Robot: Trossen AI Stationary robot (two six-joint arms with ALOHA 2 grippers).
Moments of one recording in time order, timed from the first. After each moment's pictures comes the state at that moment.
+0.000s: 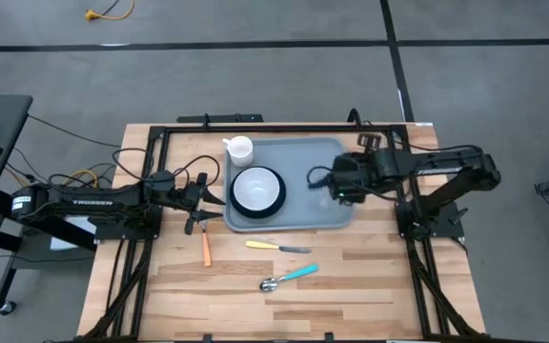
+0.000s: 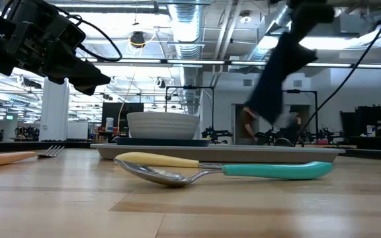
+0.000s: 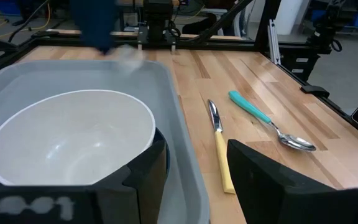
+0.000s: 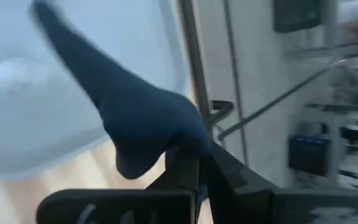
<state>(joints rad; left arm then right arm) 0.22 0.71 0.11 0.37 0.36 0.02 0.08 1.48 1.49 -1.56 0.74 0.21</state>
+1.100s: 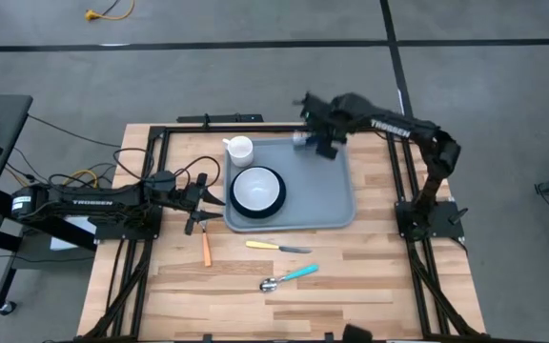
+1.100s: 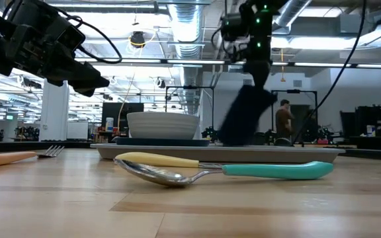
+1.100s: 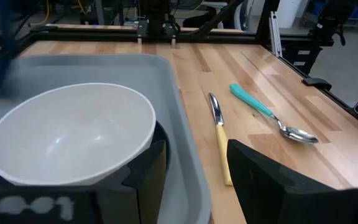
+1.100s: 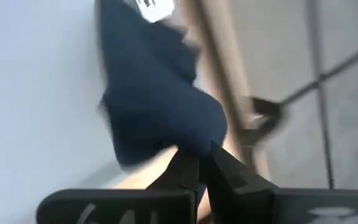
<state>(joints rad) 0.22 0.70 0.11 0.35 0.36 0.04 -0.50 1.79 1.63 -1.25 0.38 -0.19</state>
